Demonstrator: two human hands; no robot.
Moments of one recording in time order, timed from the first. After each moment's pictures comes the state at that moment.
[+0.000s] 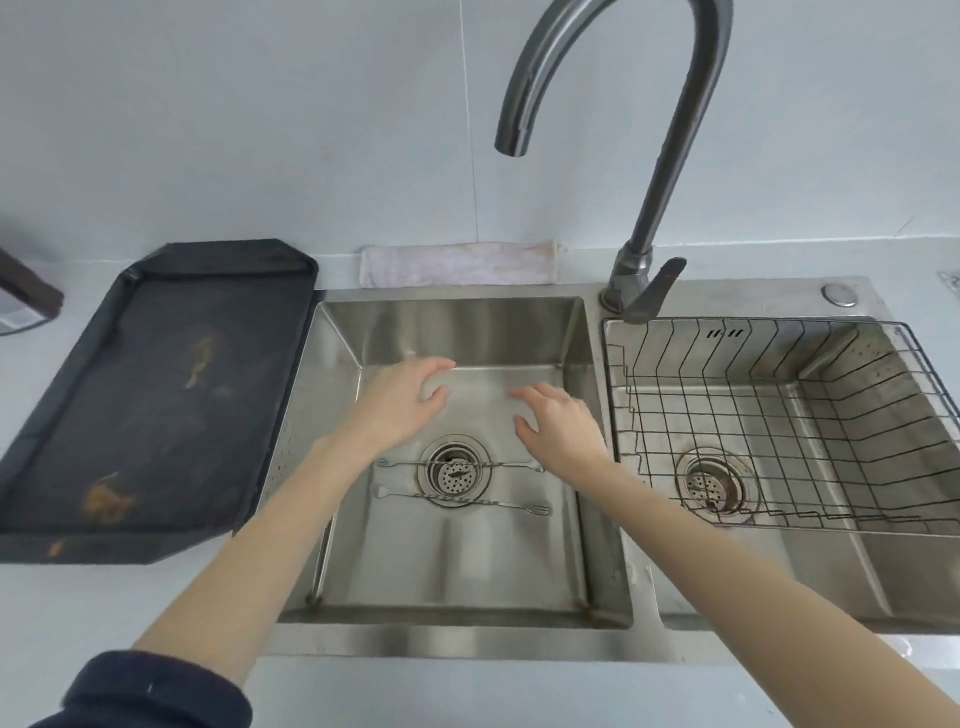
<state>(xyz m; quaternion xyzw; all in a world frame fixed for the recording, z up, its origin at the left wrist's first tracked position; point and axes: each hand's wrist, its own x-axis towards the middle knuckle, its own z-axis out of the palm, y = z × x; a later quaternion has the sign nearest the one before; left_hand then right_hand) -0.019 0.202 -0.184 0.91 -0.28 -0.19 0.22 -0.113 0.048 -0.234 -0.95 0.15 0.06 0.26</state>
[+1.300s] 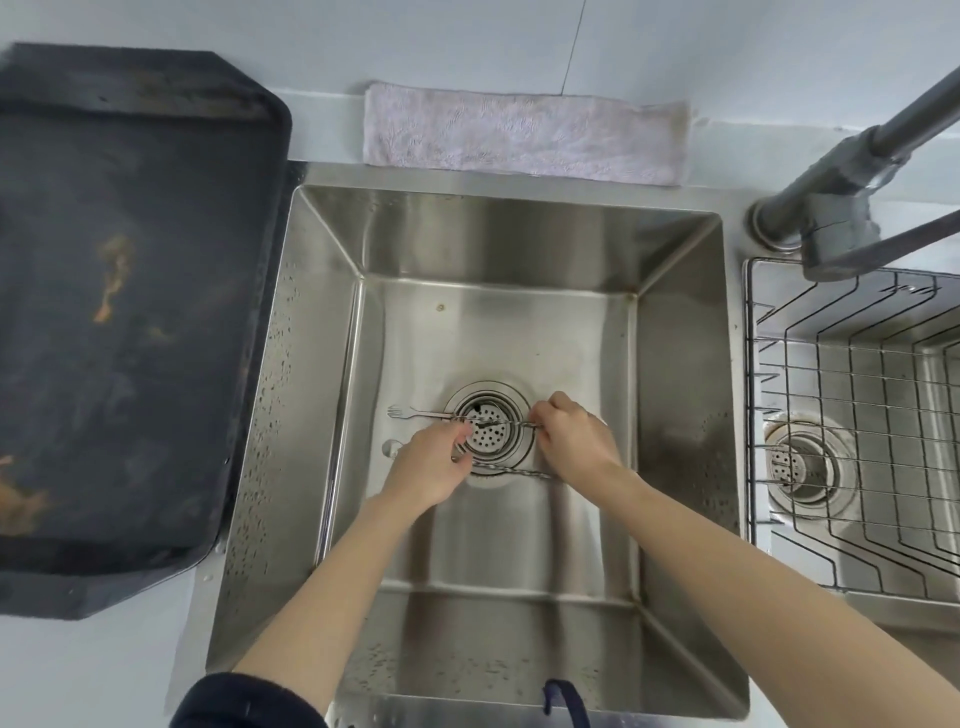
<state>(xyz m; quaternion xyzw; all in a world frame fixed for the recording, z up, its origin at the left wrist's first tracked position) -0.007 0.236 -0.366 0.88 -0.13 -0.42 0.20 -0.059 0.077 -0.361 -0.91 0.18 0.30 0.20</state>
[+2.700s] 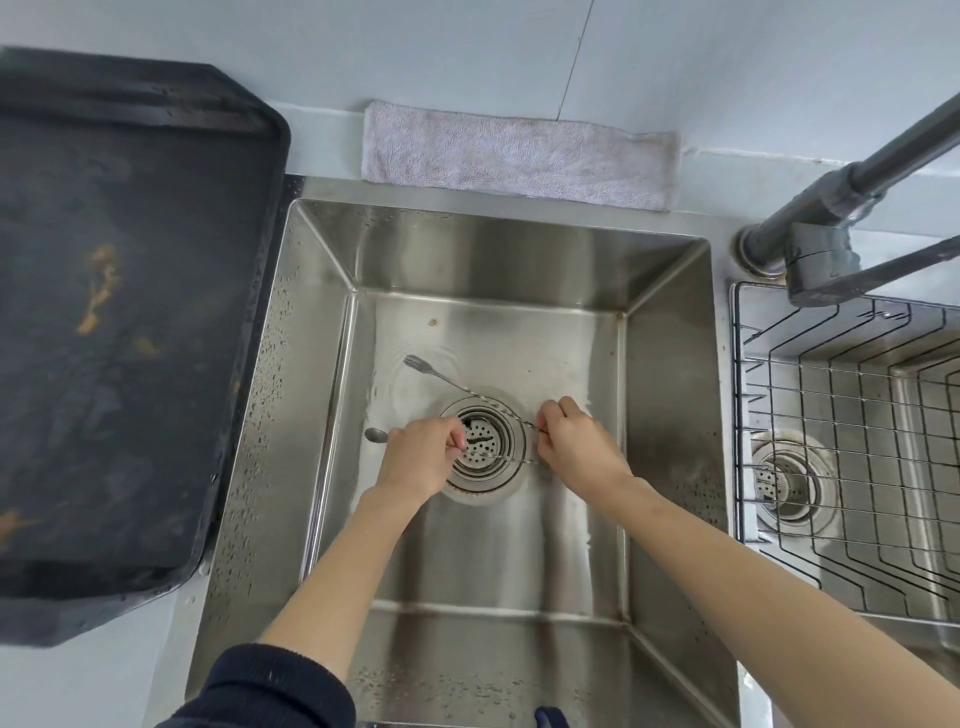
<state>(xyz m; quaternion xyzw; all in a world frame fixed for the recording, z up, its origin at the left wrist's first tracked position) 0.012 0.224 -0.359 0.90 -0.17 -0.35 0.19 -0.056 0.062 -0.351 -0.93 0.17 0.26 0.18</state>
